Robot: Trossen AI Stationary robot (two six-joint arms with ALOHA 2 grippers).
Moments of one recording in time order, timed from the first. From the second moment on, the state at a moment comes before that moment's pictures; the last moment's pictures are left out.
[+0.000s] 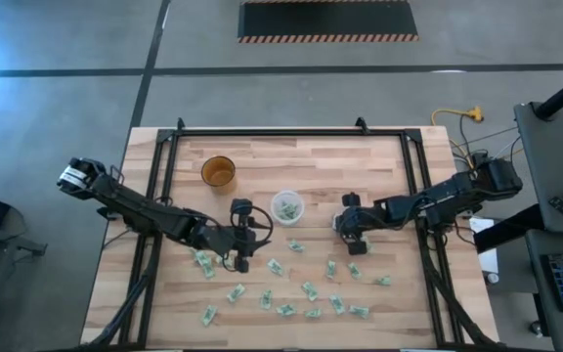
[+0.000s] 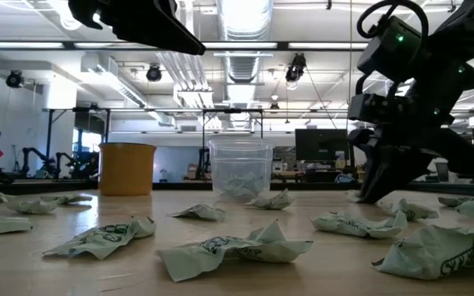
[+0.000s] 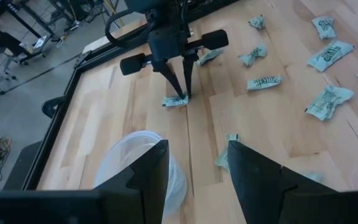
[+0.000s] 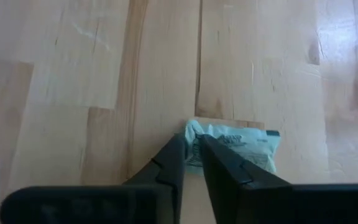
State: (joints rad) left arm -0.38 1.34 0.86 -0.04 -0.51 0.16; right arm 0.09 1.44 0.46 -0.05 0.15 -0.04
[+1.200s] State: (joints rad) left arm -0.38 1.34 0.86 -0.21 -0.51 0.03; right arm 0.05 1.52 0.64 0.41 0.16 -0.38
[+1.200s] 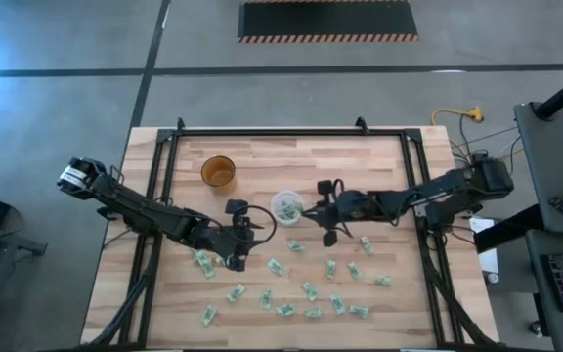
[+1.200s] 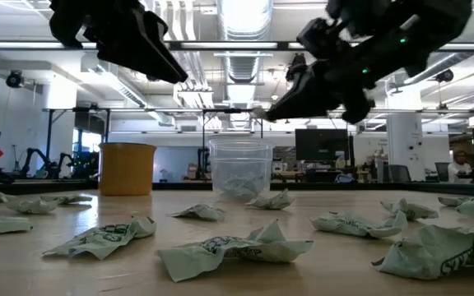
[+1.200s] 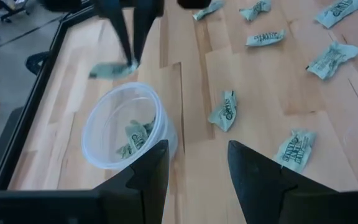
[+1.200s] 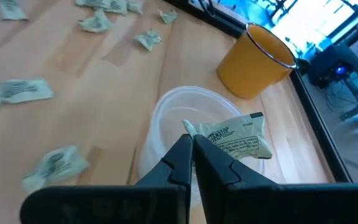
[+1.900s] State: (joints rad) left arm -0.39 1.34 0.86 -0.28 -0.50 -0.03; right arm 0.00 1.60 0.72 0.38 0.16 -0.30
